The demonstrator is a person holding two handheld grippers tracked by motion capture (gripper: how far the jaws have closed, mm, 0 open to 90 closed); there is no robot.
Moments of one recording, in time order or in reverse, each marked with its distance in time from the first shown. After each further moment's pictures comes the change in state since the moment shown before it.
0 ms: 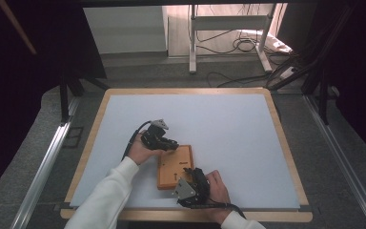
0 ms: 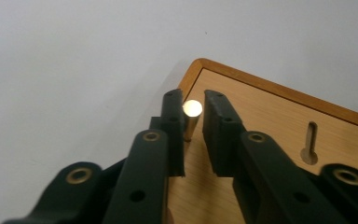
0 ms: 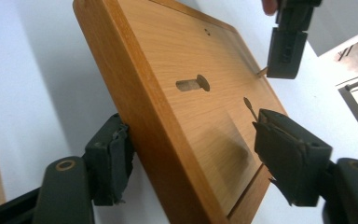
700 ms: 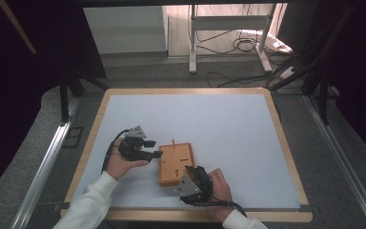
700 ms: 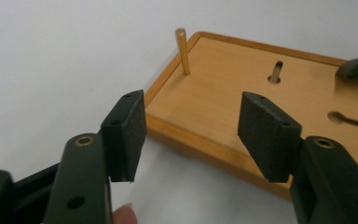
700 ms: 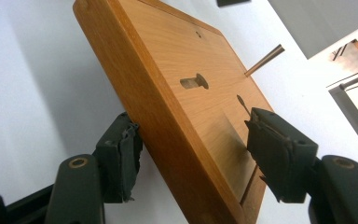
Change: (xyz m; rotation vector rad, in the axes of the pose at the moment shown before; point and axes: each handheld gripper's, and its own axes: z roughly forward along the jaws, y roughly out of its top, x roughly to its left) left arm -0.020 -0.051 -0.059 -0.093 0.123 -0.007; right arm -0.009 -0.001 -0.004 -0.015 -0.013 0.029
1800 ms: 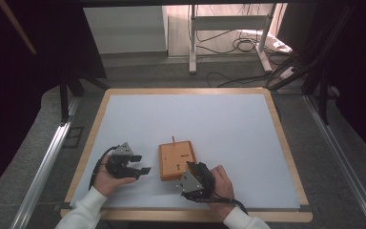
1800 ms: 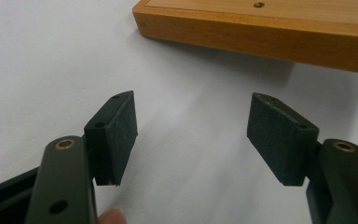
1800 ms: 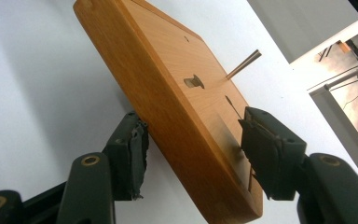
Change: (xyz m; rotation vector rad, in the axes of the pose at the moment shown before) left arm -0.006 -0.058 -0.015 0.041 0.039 -0.037; right arm -0.013 0.005 -0.006 -0.007 -0.043 0.002
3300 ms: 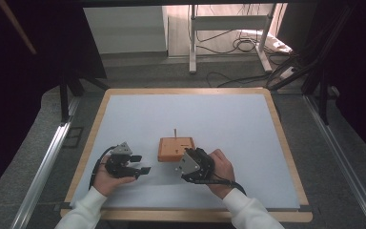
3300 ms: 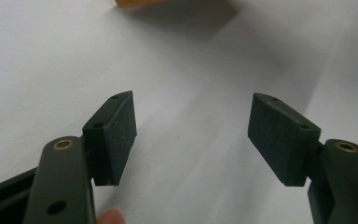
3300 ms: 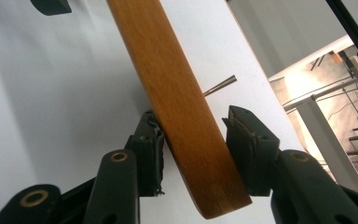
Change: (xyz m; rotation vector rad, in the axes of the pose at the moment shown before) left arm 0.004 -0.002 0.000 -0.015 -0.029 -0.030; right arm -0.043 0.021 0.011 0.001 -0.006 -0.068
